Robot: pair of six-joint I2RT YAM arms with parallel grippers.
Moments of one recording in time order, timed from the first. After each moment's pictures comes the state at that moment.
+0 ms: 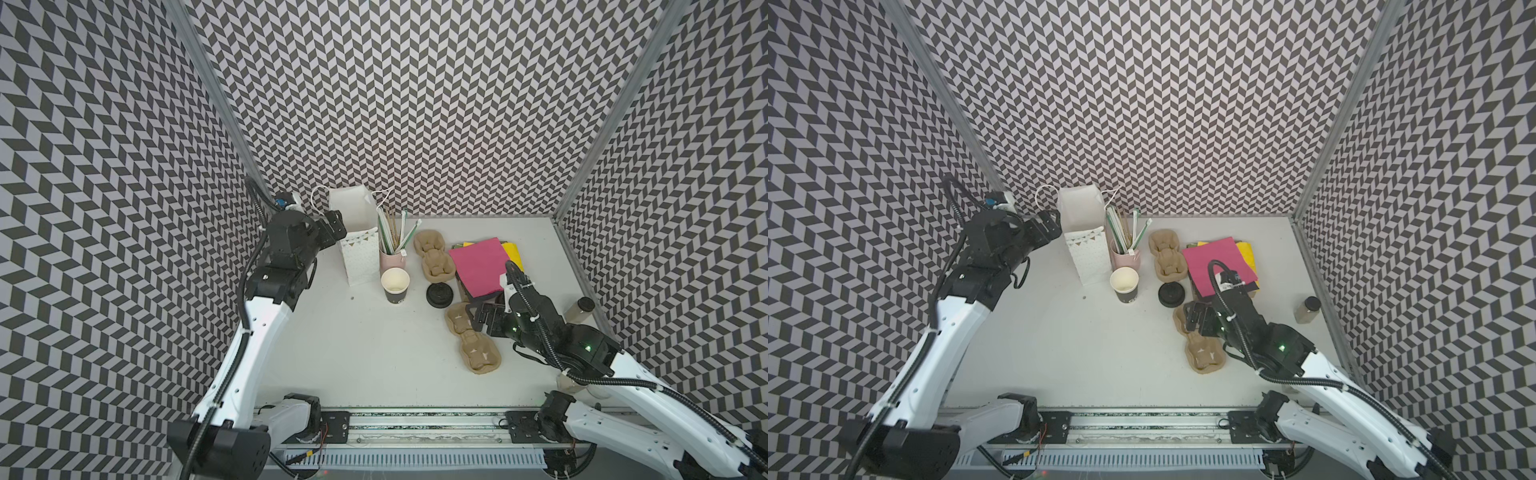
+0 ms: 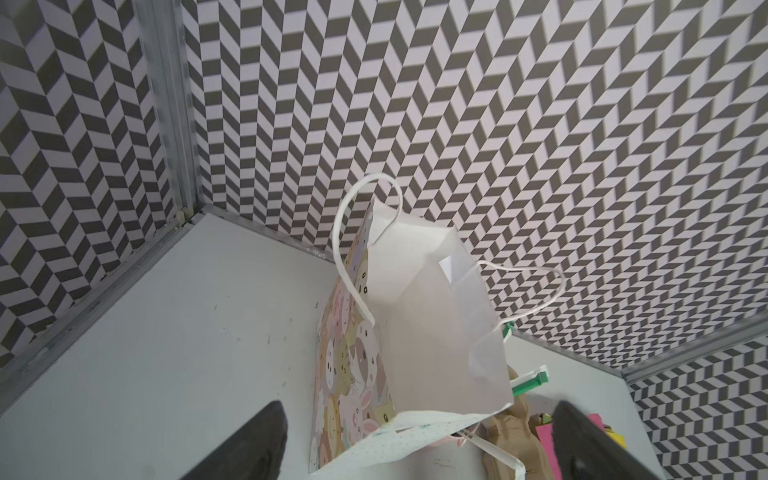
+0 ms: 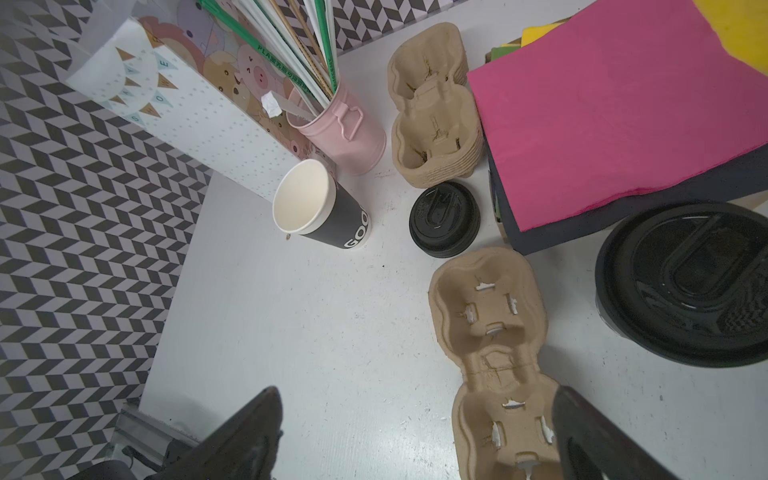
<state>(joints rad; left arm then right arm) -0.16 1.23 1.33 -0.44 -0.09 -0.49 0.80 0.83 0.88 -0.73 0.23 0.78</state>
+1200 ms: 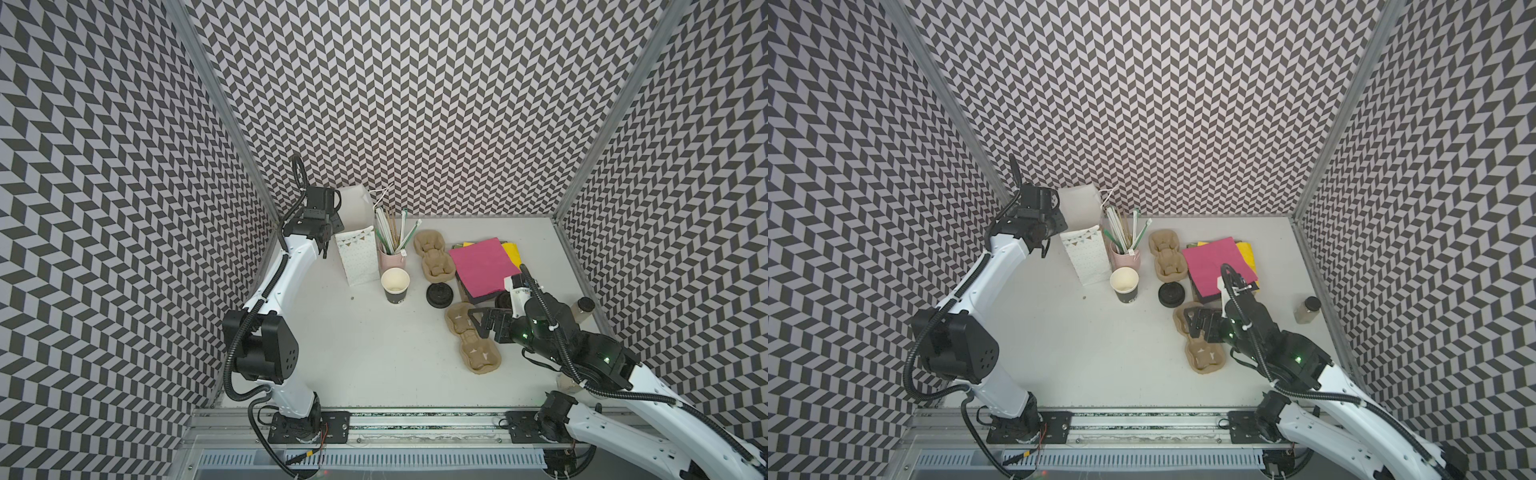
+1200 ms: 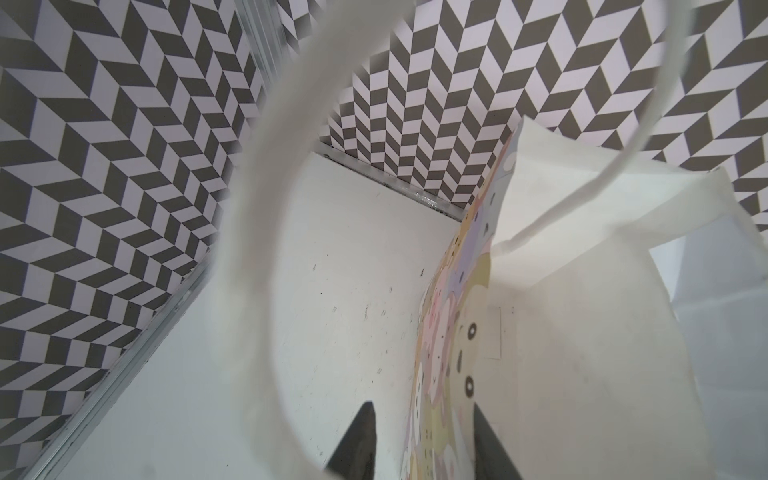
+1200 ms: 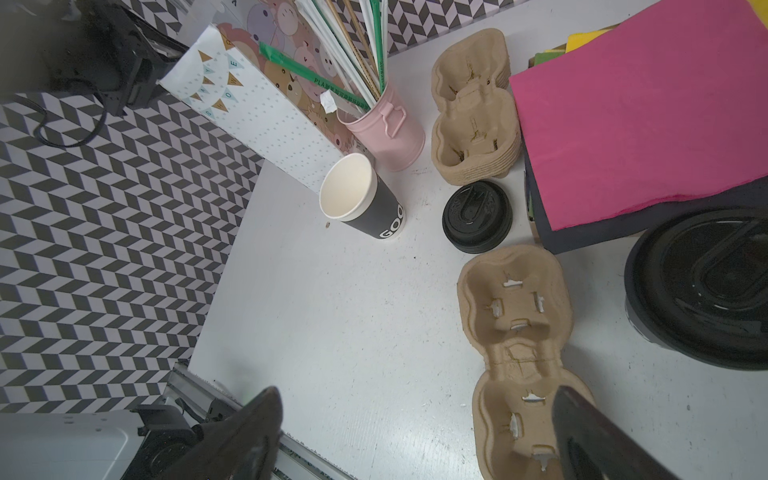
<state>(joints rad) -0.15 1.68 1.64 -0.65 -0.33 -0.46 0.80 0.73 0.86 -0.73 0.14 0.74</state>
